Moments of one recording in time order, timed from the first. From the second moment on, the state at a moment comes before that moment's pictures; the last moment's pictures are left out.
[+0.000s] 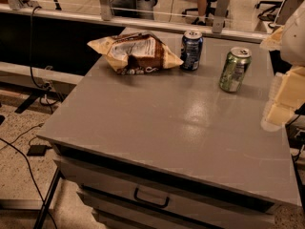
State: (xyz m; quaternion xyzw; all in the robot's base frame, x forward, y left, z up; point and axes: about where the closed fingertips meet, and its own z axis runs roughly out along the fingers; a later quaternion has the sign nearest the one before) arm 0.438 -0.217 0.977 -0.60 0.78 -0.03 0.16
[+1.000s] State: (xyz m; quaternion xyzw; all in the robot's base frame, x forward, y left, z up) arm 0.488 -0.239 0.970 -0.56 0.81 -0.04 0.18
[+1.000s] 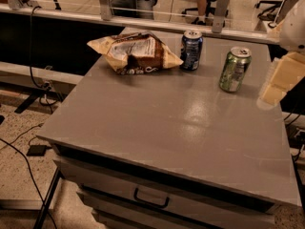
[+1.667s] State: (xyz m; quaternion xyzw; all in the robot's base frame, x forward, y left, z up) arm 0.557 -0.262 0.959 -0.51 0.83 -0.04 0.21
